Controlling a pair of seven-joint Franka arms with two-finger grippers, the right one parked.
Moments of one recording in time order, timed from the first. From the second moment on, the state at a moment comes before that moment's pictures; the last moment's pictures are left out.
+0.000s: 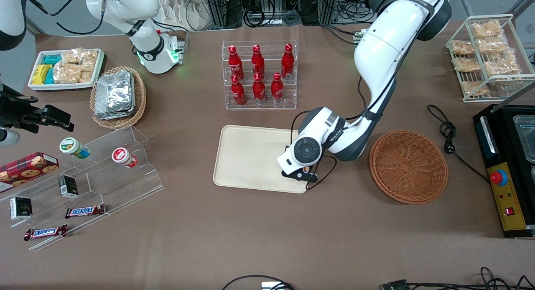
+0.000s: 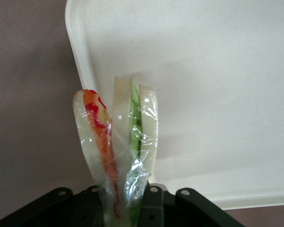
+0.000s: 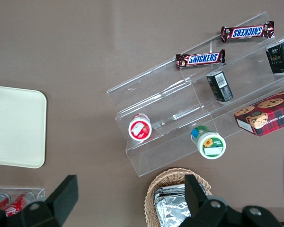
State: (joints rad) arm -0.41 0.80 -0.28 -1.43 0.06 1.92 -0.44
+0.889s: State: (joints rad) arm -0.42 0.83 -0.29 -1.42 -0.01 1.92 -0.44
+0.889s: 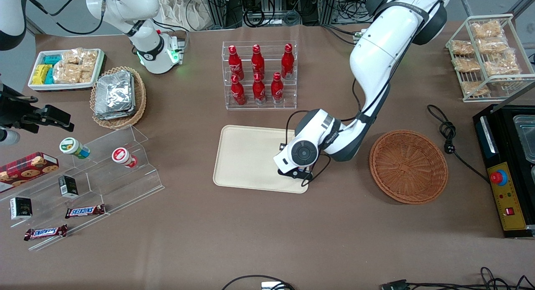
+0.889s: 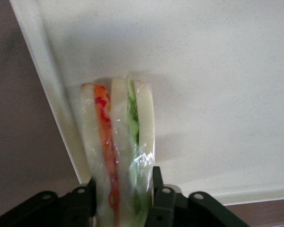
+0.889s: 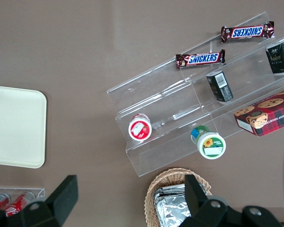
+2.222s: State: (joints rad) arm 0.02 0.37 -0.27 -1.31 -0.01 1.31 -0.20
